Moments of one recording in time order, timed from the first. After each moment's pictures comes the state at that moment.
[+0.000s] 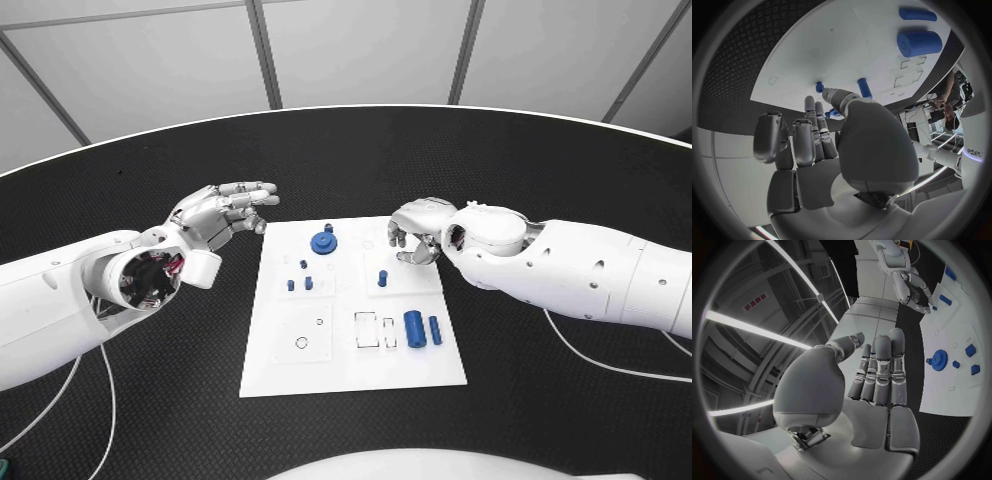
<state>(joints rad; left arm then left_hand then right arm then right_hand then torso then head) 1.21 -0.93 -0.05 1.47 0.09 0.00 0.26 1.30 -0.18 0.62 -0.02 0.11 0.88 0.18 0.32 0.33 1.03 0.11 0.37 0.15 1.15 0.03 1.08 0.51 0.18 1.05 0.12 0.94 0.59 1.21 -0.69 -0.08 1.33 -1.78 -0.15 -0.14 1.39 -0.26 0.59 0.13 0.28 0.98 0.15 0.26 0.34 1.16 0.08 0.15 0.27 1.47 0.00 1.38 1.31 0.07 1.47 0.09 1.27 1.31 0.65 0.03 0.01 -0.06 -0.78</state>
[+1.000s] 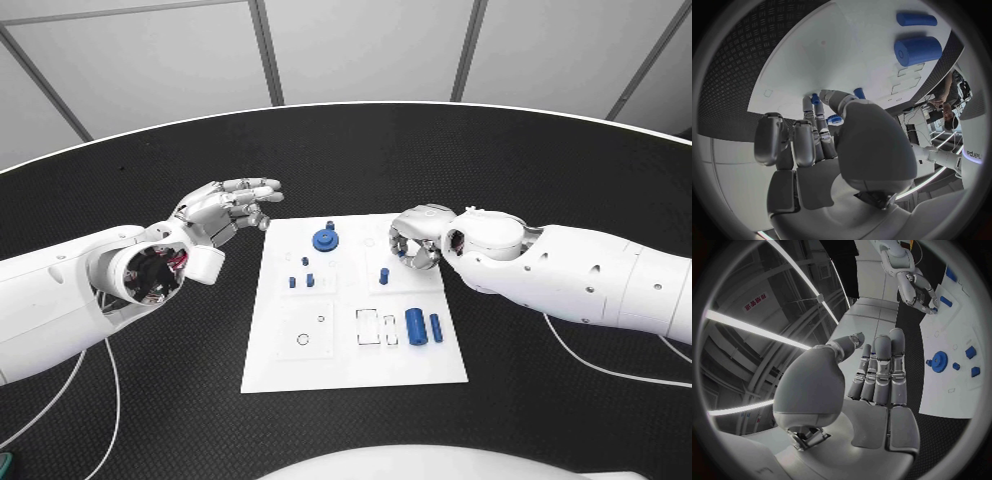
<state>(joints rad) 1.21 -0.93 -0.05 1.47 0.09 0.01 0.26 1.30 -0.18 0.62 -0.02 0.11 0.88 0.18 0.32 0.33 1.03 0.11 0.37 0.15 1.15 0.03 1.08 0.51 0.18 1.05 0.12 0.94 0.59 1.19 -0.68 -0.08 1.32 -1.78 -0.12 -0.13 1.40 -0.22 0.60 0.10 0.29 1.02 0.13 0.28 0.36 1.20 0.07 0.14 0.26 1.46 -0.01 1.39 1.31 0.07 1.47 0.09 1.30 1.31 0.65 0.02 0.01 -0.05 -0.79</state>
